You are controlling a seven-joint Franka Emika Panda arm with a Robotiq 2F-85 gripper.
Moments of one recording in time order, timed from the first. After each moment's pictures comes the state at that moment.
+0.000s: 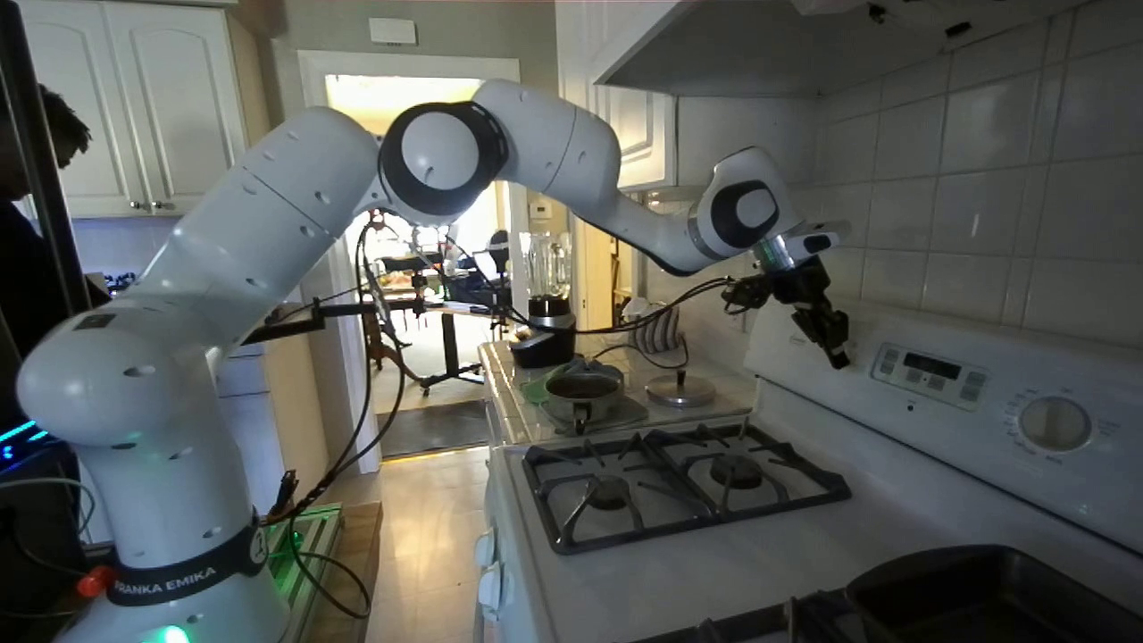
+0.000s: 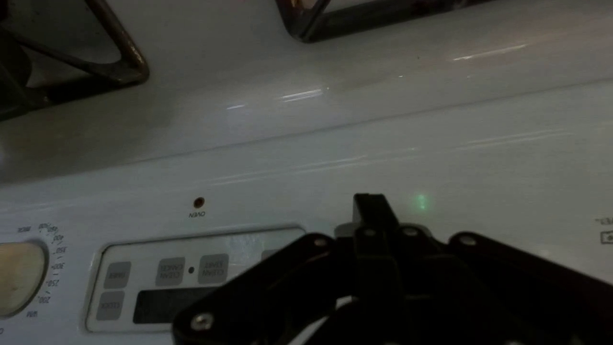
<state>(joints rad) 0.23 0.78 -0.18 -1.17 -0.25 2.34 0.54</state>
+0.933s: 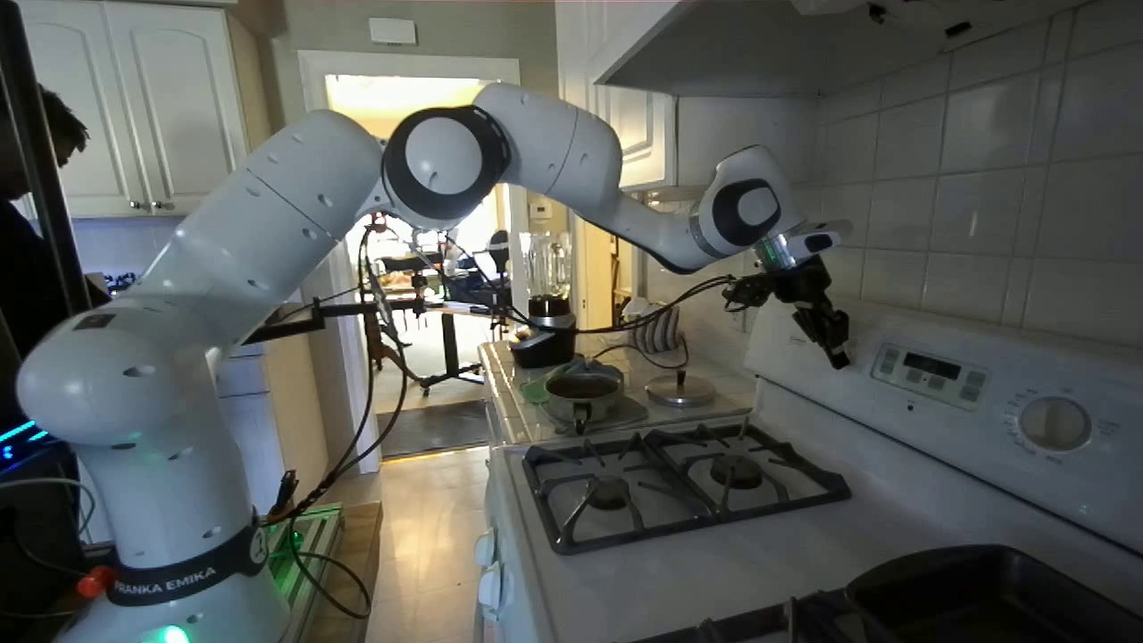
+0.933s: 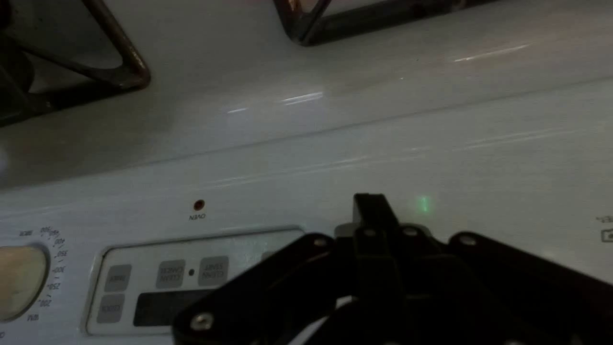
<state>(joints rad) 0.23 0.80 -0.18 -1.13 -0.24 2.31 0.54</state>
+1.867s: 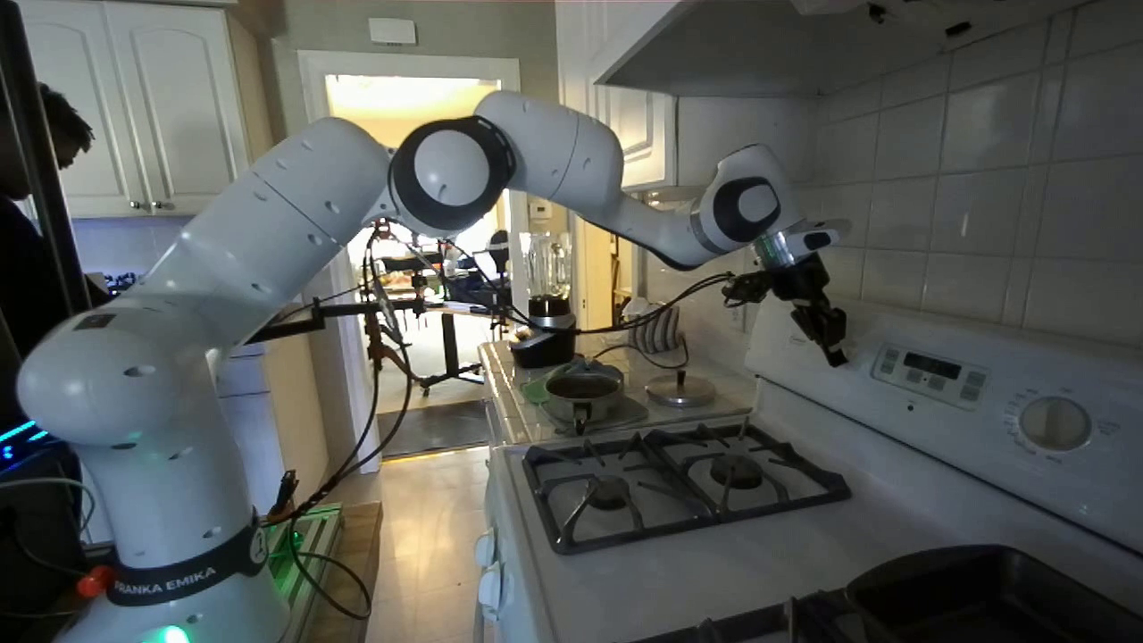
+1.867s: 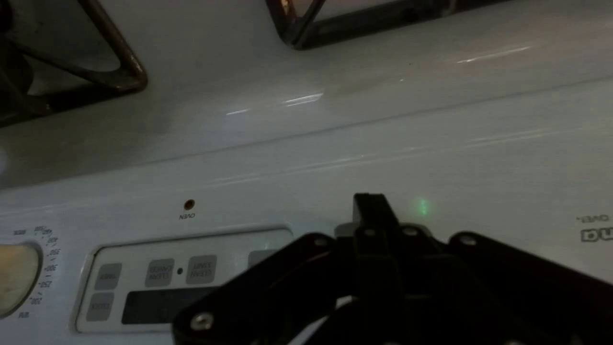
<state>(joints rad) 0.23 0.83 -0.17 -1.06 -0.24 2.24 0.54</state>
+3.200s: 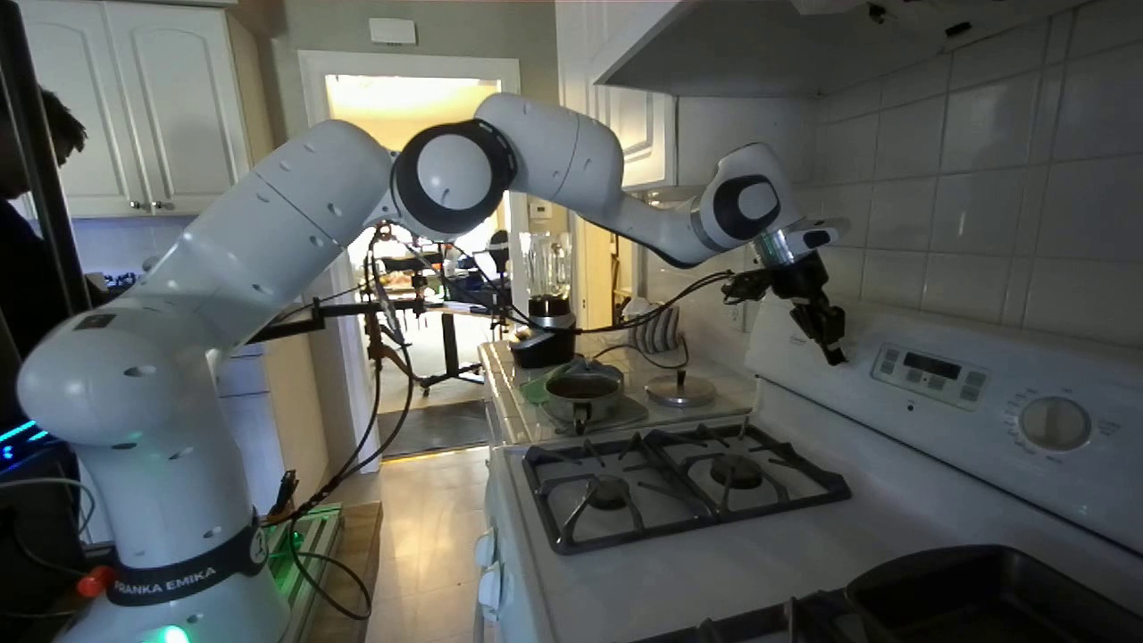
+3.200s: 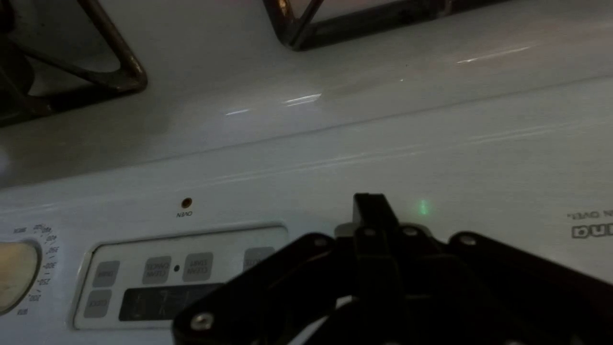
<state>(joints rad) 0.23 0.85 -0.16 -1.03 -0.24 2.22 0.54</state>
